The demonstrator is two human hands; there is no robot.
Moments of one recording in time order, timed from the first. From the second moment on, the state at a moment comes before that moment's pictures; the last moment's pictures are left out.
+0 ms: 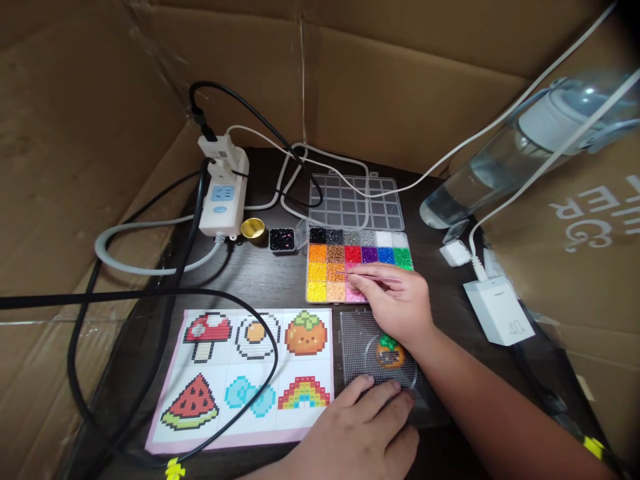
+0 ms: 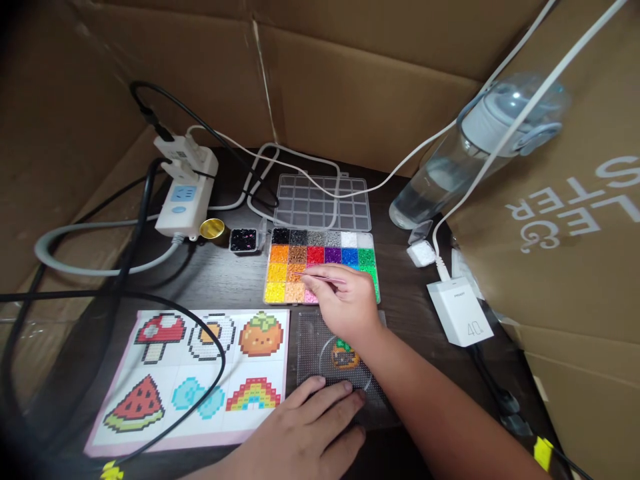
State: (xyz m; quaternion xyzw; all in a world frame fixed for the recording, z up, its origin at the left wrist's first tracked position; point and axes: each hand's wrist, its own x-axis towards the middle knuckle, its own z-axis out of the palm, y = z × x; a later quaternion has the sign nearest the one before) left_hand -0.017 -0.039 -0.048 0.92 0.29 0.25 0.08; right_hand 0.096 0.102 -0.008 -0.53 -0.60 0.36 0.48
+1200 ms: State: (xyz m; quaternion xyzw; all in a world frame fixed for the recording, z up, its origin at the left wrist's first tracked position) left_hand -0.021 -0.036 -0.040 0.93 0.28 0.22 0.08; right_hand 0.095 0.103 -0.012 -0.53 -0.61 0.35 0.47
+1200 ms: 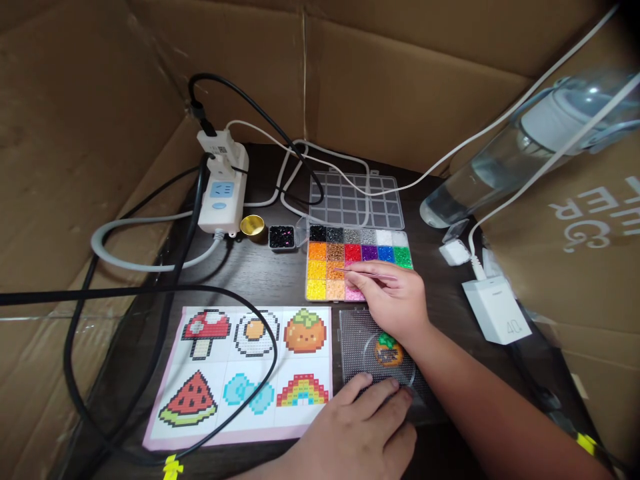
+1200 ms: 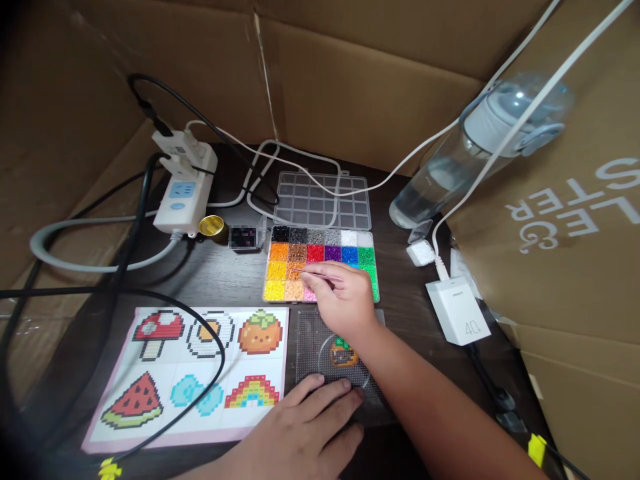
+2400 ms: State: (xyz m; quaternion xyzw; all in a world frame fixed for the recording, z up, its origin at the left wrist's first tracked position) left_hand -0.023 -0.036 -0.037 0.94 0.26 0.18 0.10; right_hand 0.097 0.102 -0.011 -0.53 -0.58 0.37 0.49
